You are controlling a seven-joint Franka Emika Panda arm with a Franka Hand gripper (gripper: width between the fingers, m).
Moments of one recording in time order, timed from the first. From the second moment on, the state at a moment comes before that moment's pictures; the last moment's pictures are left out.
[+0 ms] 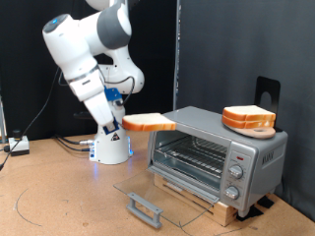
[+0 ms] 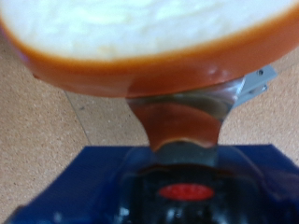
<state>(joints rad) -0.48 -0.23 0.01 -2.43 0.42 1.96 -1.32</state>
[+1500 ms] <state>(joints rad) -0.36 -0.32 0.22 -2.66 0.41 2.26 -1.34</state>
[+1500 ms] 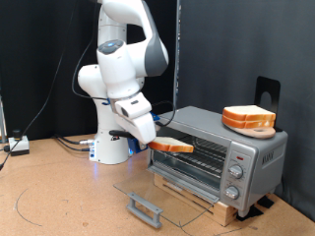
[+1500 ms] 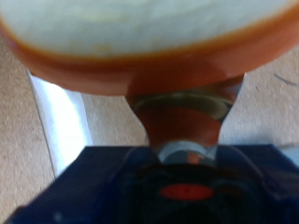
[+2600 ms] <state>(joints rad) -0.26 -0.40 0.44 -2.78 0.48 2.43 -1.14</state>
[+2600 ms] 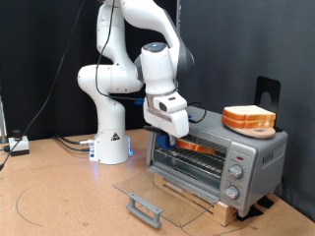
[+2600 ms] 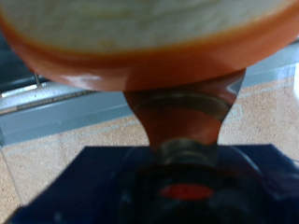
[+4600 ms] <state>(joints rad) -0.39 -0.26 0.46 -2.67 0.32 2.37 -1.07</state>
